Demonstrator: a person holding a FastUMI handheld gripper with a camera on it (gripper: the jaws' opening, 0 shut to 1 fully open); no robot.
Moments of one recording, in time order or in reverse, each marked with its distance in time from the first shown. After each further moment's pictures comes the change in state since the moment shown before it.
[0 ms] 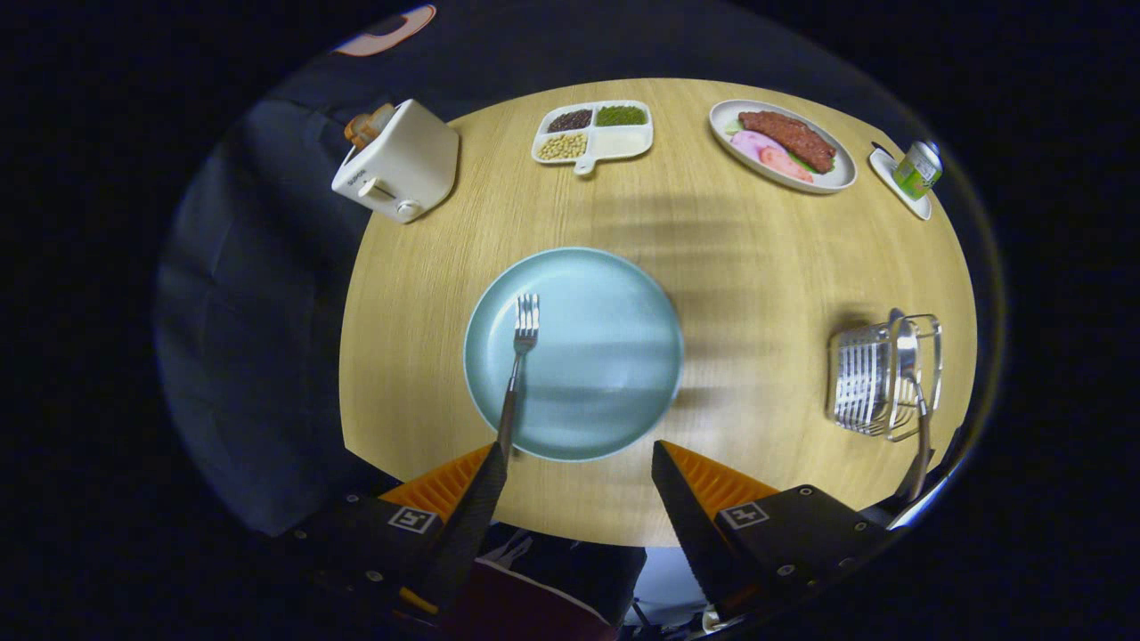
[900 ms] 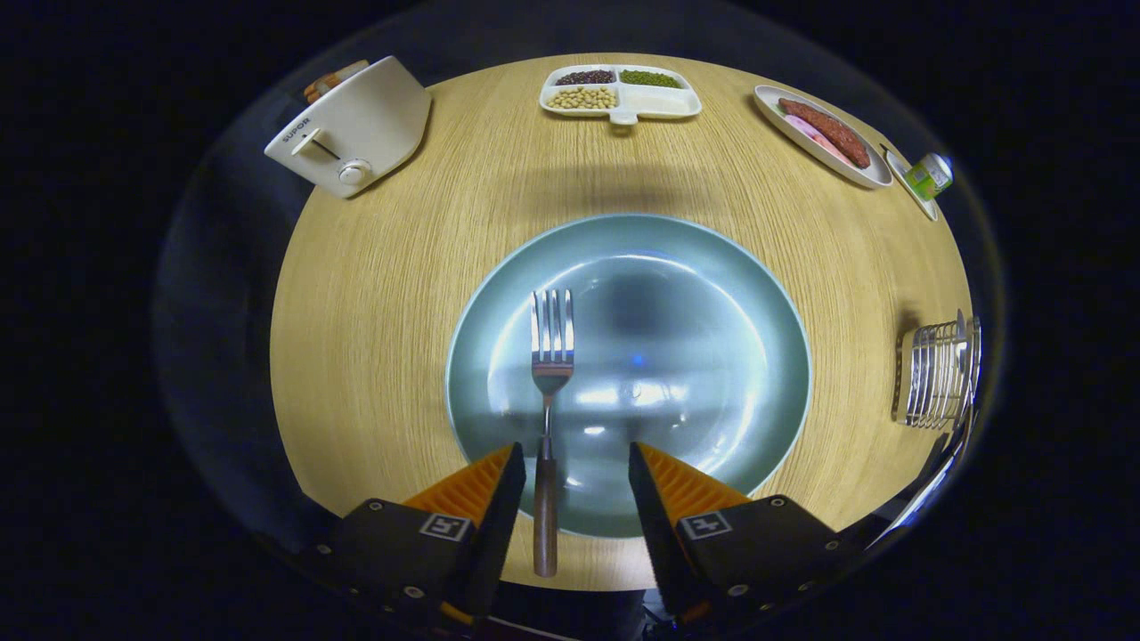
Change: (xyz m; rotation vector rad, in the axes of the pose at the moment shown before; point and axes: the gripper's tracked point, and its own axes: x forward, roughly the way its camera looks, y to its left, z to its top) arm 0.090 0.034 0.013 0.043 0.011 -0.156
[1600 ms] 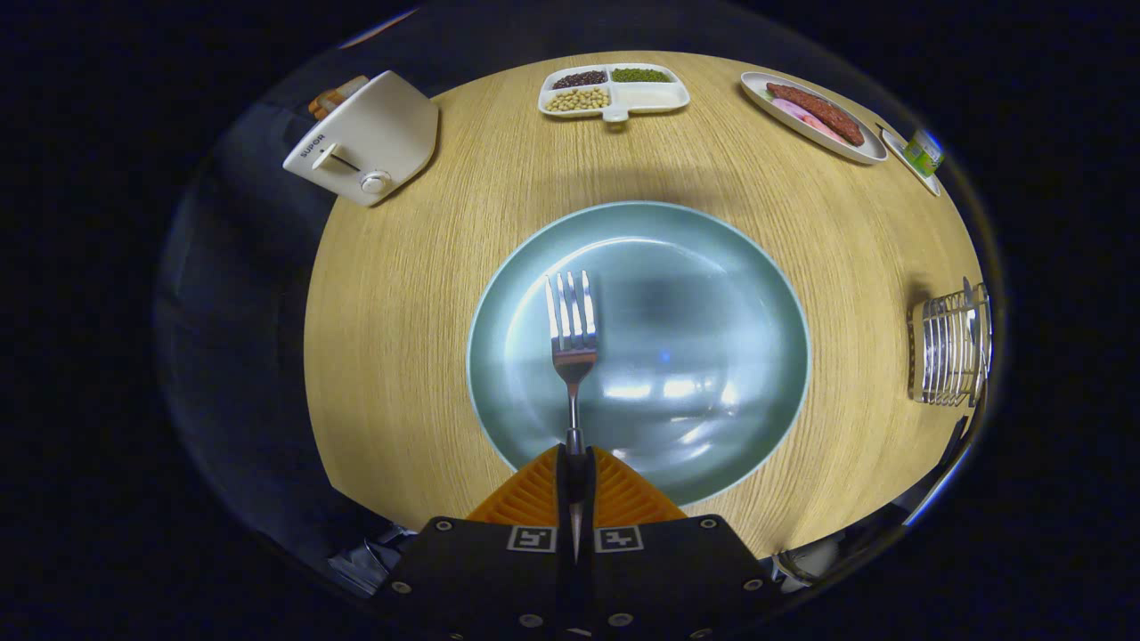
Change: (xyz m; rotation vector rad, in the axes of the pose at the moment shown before) arm -0.034 -0.010 -0.015 0.027 0.003 0.107
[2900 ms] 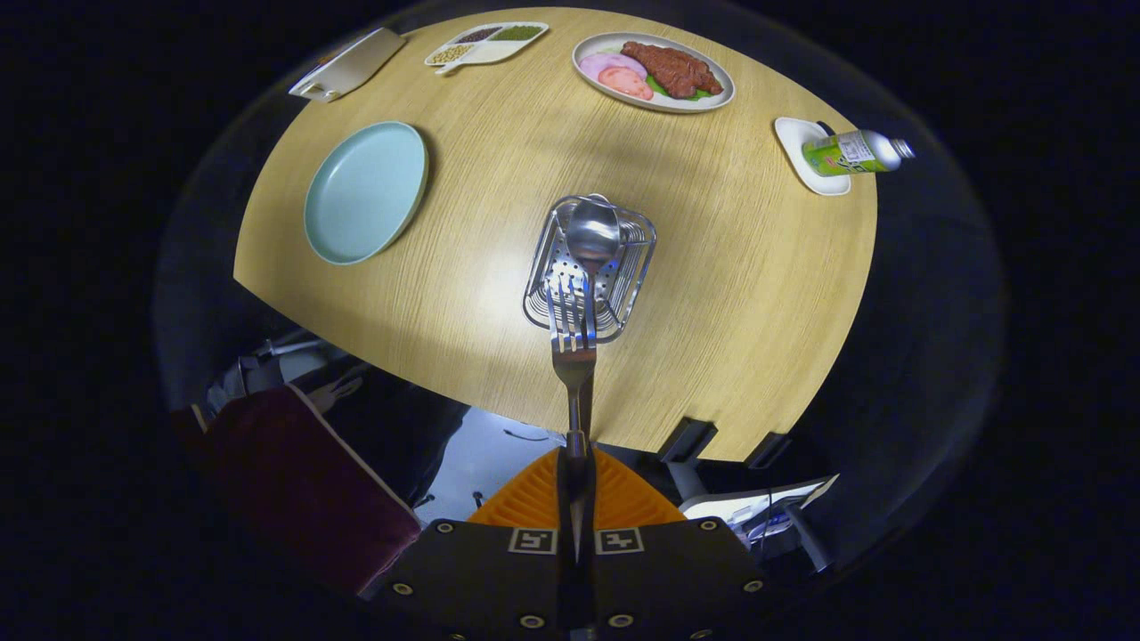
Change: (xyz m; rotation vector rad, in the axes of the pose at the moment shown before) arm -0.192 -0.313 -0.028 -0.395 0.466 -0.281
